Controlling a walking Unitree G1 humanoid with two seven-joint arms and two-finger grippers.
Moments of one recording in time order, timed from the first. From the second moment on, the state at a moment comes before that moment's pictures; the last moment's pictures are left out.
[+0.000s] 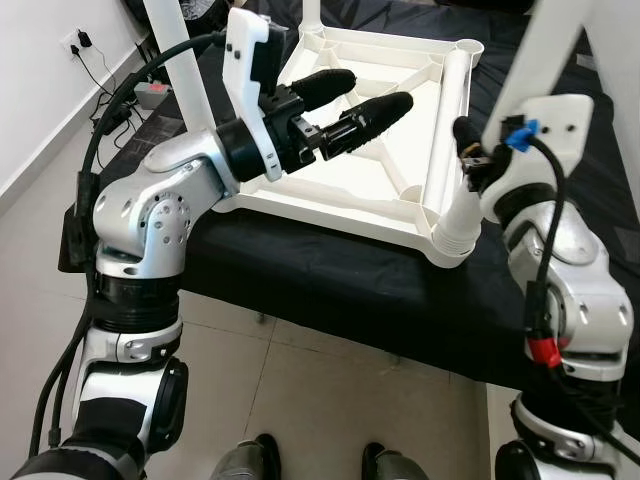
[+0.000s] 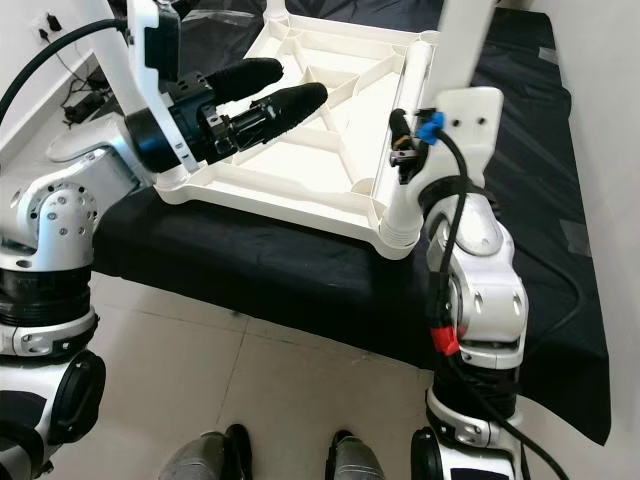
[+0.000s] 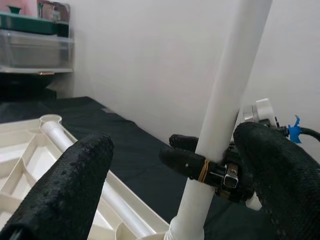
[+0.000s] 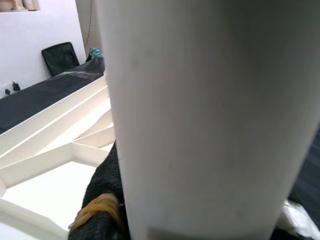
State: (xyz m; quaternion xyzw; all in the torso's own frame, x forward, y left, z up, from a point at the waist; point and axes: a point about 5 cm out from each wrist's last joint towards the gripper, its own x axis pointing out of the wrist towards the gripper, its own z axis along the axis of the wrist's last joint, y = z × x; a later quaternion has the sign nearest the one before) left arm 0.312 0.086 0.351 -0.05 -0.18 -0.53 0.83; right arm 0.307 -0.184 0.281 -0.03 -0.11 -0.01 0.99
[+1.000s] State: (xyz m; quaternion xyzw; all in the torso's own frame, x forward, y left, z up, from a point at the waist) left arm 0.305 0.030 0.398 -0.05 -0.21 -0.68 0.70; right arm 0.296 -0.173 0.273 0.00 -0.12 -0.01 0.99
